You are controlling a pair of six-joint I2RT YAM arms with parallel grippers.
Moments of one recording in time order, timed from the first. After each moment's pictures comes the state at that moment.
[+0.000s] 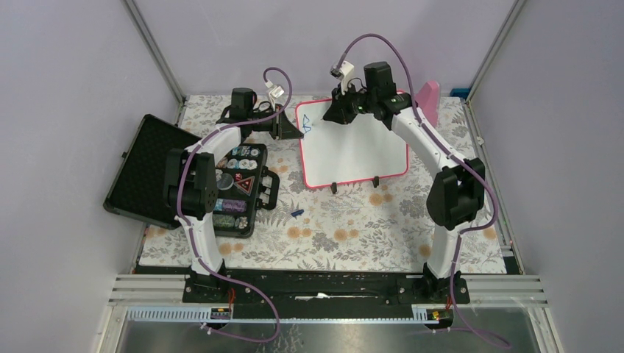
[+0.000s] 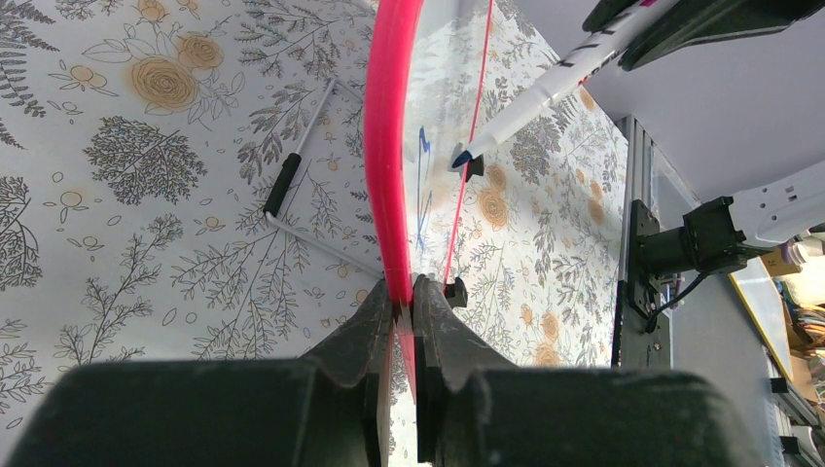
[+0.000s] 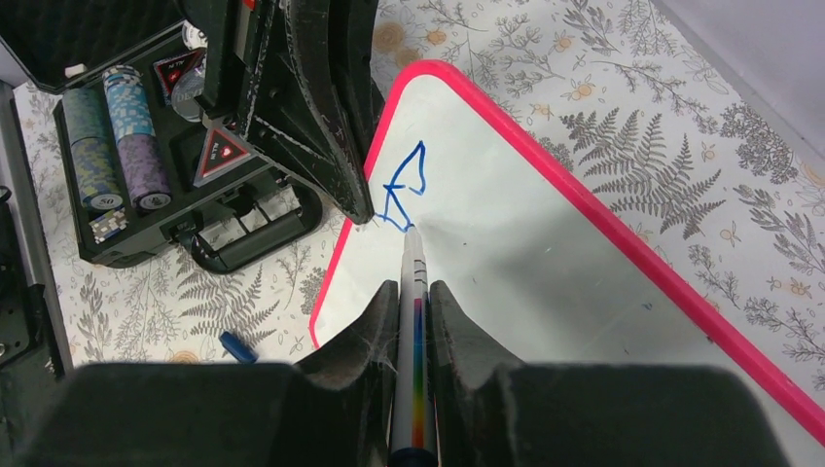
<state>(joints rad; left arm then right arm) -0.17 1.99 1.48 -0.07 1.13 -0.12 0.40 1.92 1.80 -0.43 -0.67 -0.18</state>
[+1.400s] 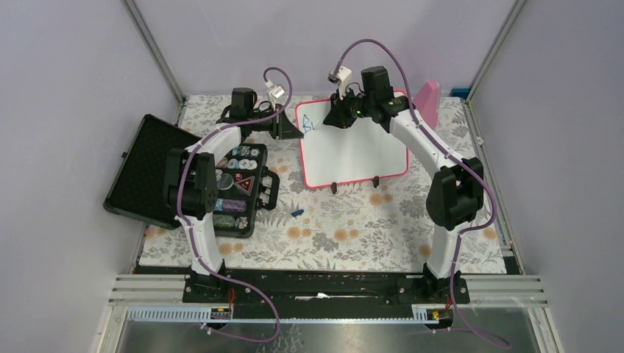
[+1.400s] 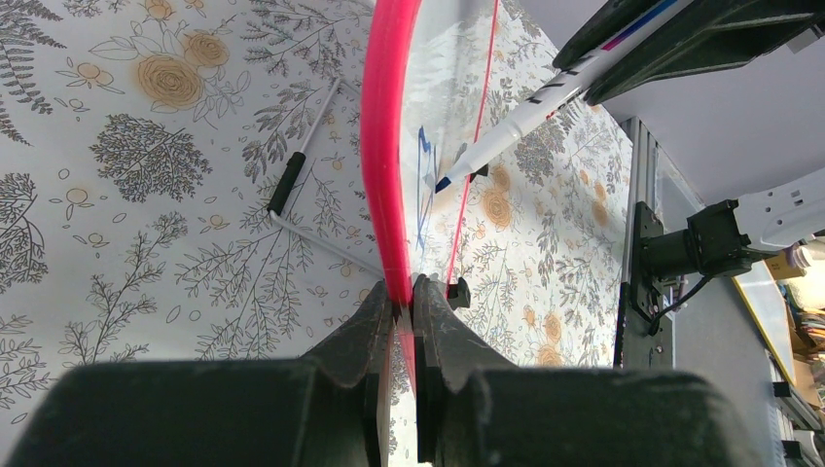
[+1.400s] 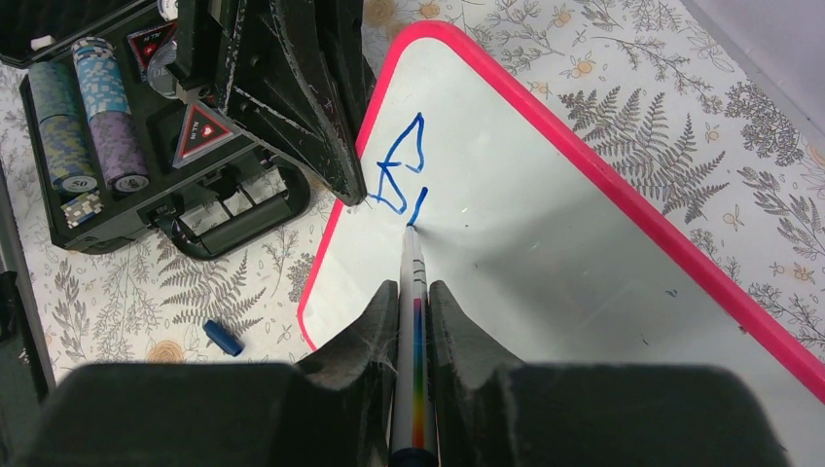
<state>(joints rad) -0.17 1.99 1.48 -0.08 1.11 -0.12 0.41 1.93 1.77 -0.44 -0.63 -0.21</state>
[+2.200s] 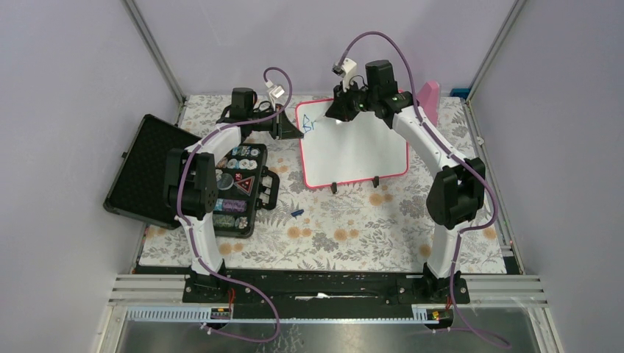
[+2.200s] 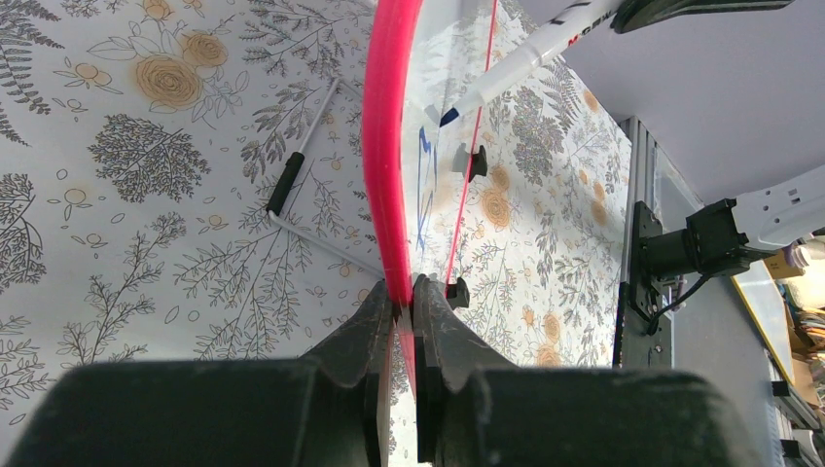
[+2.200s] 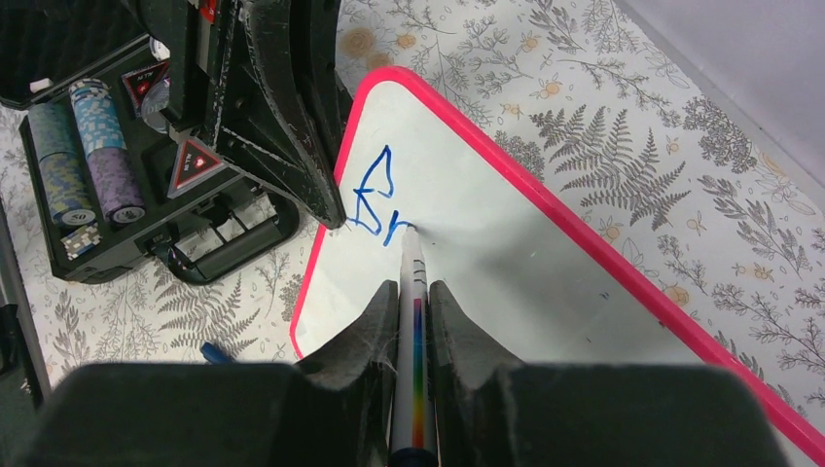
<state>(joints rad) -0.17 1.99 1.48 -0.08 1.12 -0.12 0.39 1.93 1.83 -0.44 -0.61 -0.17</state>
